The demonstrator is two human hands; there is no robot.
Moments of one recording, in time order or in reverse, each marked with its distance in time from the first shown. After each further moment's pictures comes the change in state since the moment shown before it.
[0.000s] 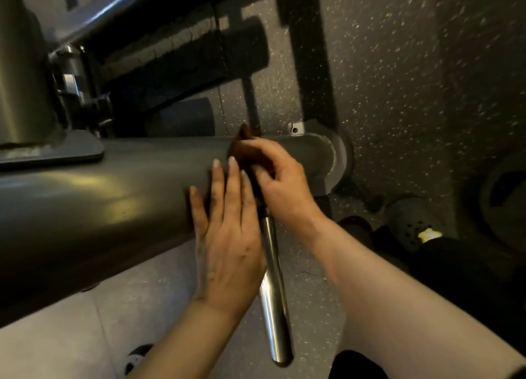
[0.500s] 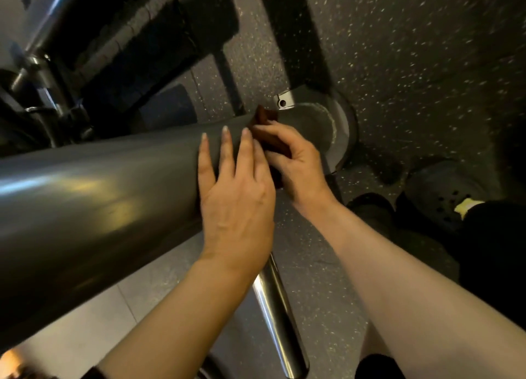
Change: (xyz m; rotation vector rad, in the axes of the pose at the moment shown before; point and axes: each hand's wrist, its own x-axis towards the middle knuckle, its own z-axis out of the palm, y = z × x) left_hand 0.058 0.042 0.044 0.272 -0.255 0.147; right_hand 0.015 0.094 -0.033 0.334 0.150 0.137
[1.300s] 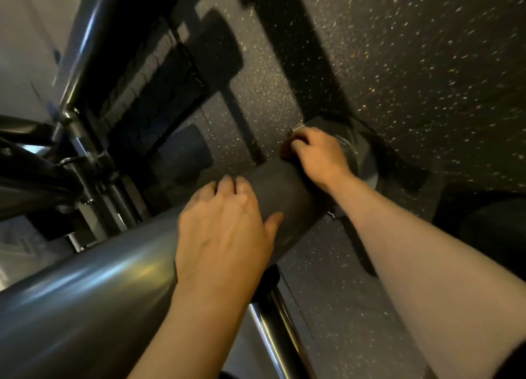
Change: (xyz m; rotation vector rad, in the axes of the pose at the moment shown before) left_hand 0.080 -0.018 -0.004 0.088 -0.230 -0.059; right_hand 0.140 0.039 -0.038 -0.611 0.040 0.180
